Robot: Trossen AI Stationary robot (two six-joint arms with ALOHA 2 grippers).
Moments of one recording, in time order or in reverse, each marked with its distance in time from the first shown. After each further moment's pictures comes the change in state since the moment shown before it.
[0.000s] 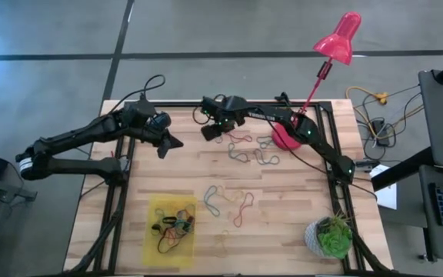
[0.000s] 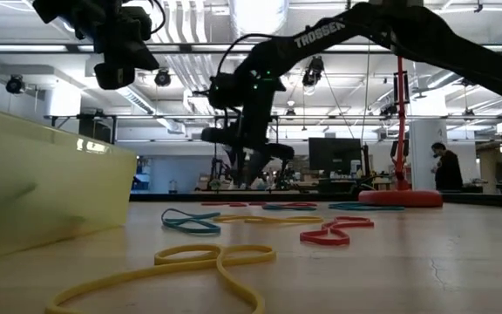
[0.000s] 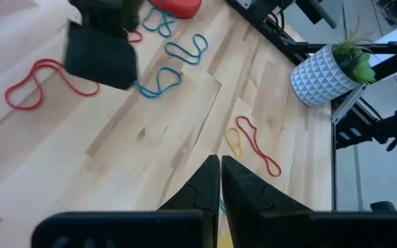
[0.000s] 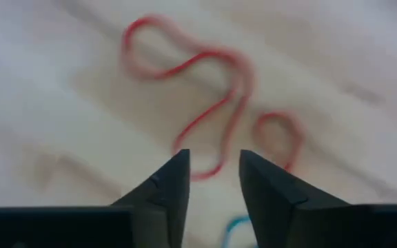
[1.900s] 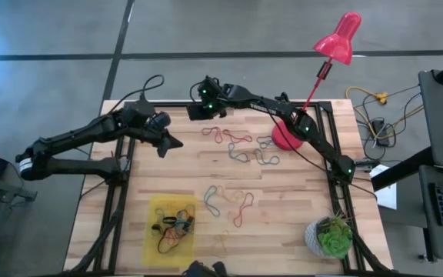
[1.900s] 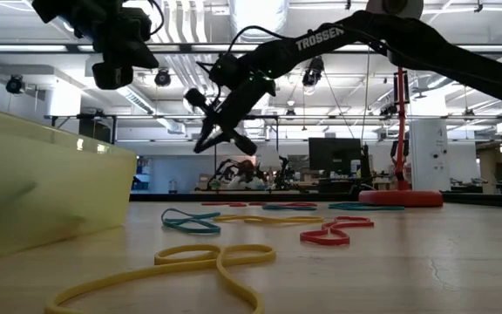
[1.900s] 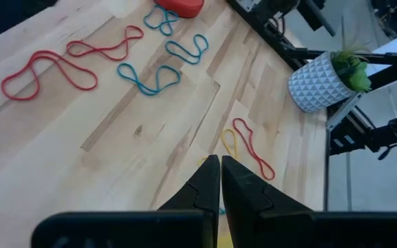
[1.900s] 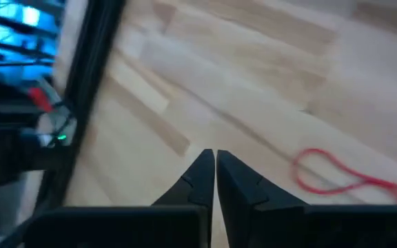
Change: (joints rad) left arm 0.000 -0.005 0.000 0.001 0.003 -0.054; right arm -0.072 0.045 0.141 0.343 -0.282 0.145
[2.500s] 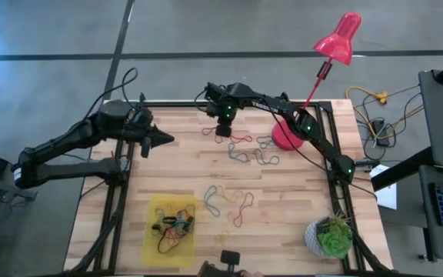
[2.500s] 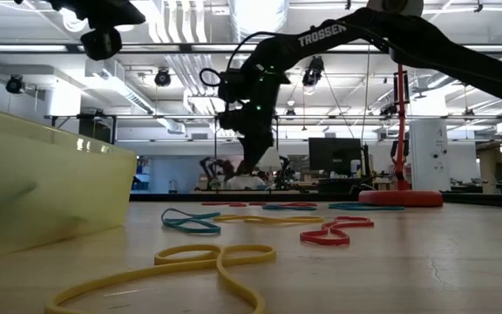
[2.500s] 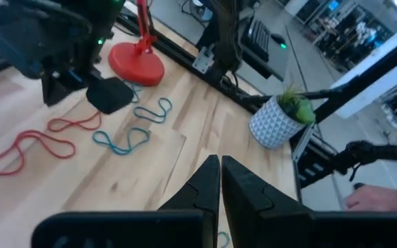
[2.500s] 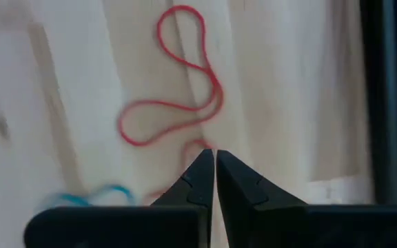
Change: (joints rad) left arm -0.020 -0.205 0.001 0.073 -0.016 0.007; right arm -0.010 -0.019 0.004 -0.469 0.244 -1.077
